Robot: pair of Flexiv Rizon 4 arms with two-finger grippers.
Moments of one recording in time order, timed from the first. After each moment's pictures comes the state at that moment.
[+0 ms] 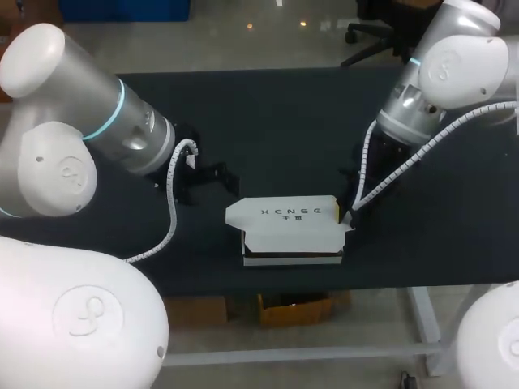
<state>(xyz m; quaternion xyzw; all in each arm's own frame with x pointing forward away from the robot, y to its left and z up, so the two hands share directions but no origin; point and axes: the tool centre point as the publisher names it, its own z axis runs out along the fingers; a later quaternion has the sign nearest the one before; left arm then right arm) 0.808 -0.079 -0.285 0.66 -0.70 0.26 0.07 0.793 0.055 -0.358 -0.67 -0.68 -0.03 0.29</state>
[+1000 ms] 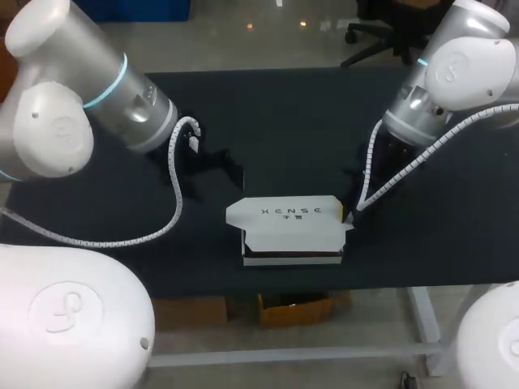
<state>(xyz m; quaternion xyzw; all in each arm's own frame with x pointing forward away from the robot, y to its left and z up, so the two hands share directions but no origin) 0.813 -0.089 -0.268 0.67 -0.70 0.21 0.13 0.794 0.048 -0.358 -0.66 -0.69 -0.05 0.29</state>
